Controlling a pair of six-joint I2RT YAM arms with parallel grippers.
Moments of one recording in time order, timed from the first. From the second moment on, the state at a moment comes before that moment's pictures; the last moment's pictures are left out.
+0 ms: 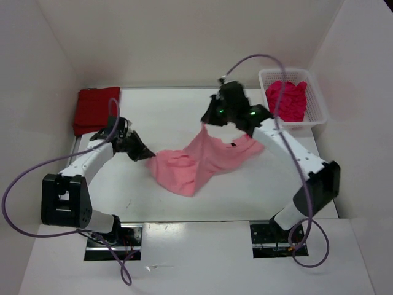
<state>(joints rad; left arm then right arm) -0.06 1.42 0.90 -0.54 0.46 -0.78 0.61 1.58 1.51 -0.56 -0.05 0.62</state>
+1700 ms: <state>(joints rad) 0.30 1.93 2.07 -0.25 0.79 -1.24 0.07 1.95 2.72 -0.59 -0.28 0.71</state>
